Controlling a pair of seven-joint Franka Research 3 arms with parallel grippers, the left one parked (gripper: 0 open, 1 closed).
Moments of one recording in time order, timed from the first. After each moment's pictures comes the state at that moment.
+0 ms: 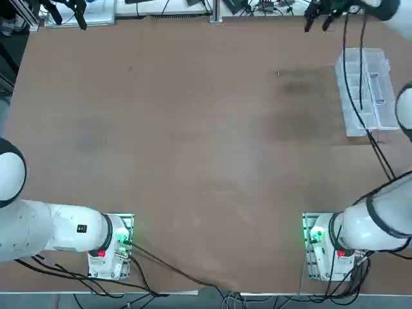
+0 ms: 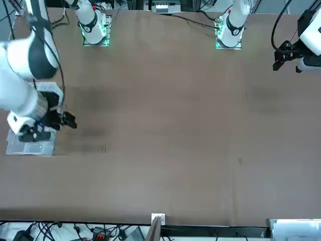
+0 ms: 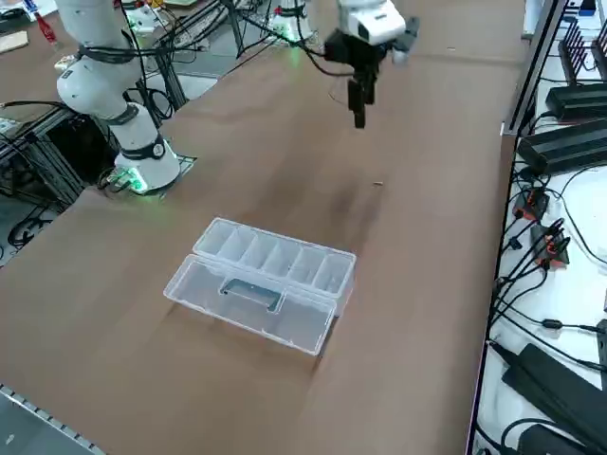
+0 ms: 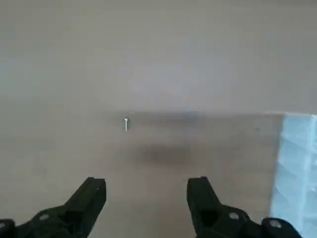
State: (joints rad) arm 0.07 0.36 0.06 -1.58 -0.01 1.98 0.07
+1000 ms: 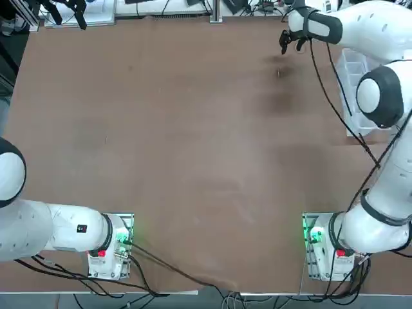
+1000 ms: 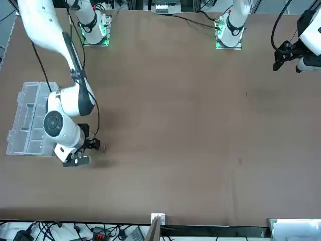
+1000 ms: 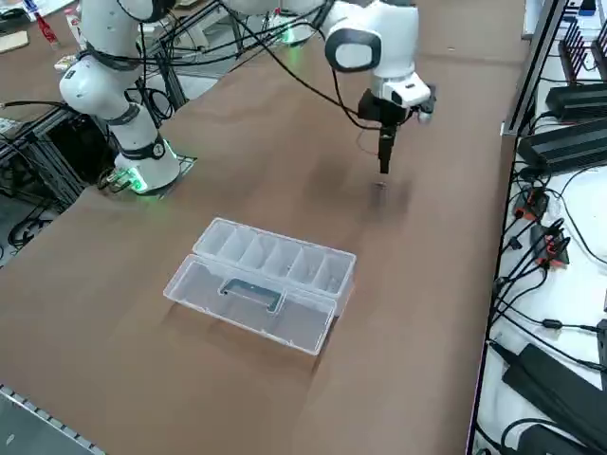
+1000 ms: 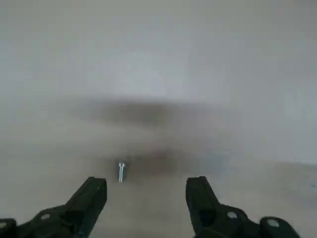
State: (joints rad) arm 0.15 0.67 0.06 -1.47 -0.12 2.17 0.16
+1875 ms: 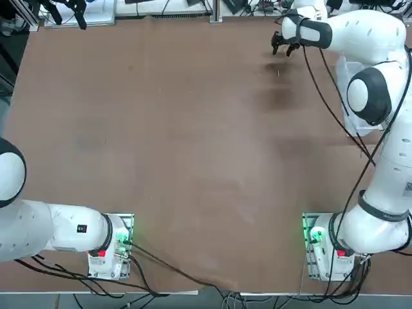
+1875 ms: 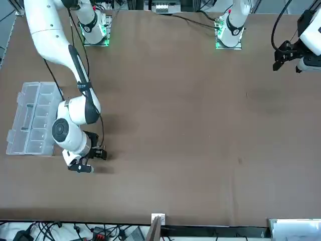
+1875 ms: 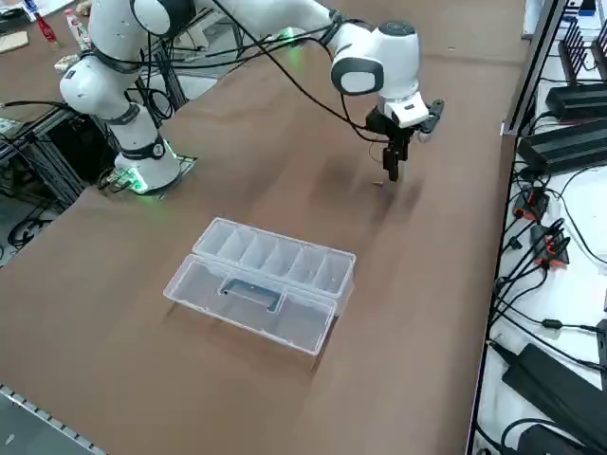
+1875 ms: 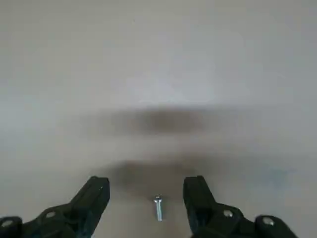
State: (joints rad) arm 0.16 0.76 0.06 -1.47 -0.03 2.31 0.31
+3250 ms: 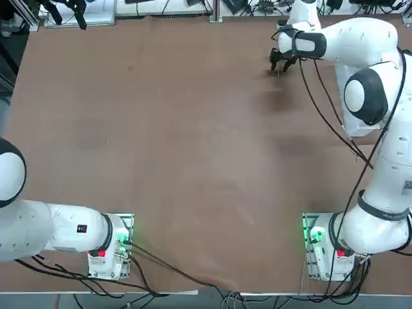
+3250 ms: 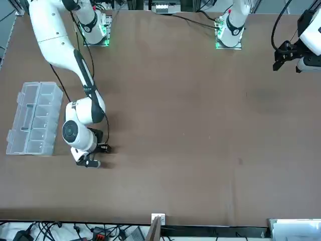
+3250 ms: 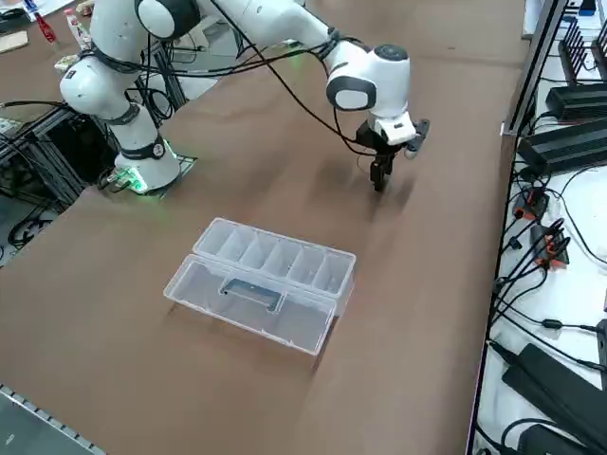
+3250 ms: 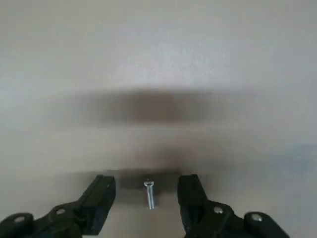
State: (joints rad) arm 0.17 0.77 0.06 -1.54 -0.03 2.33 0.31
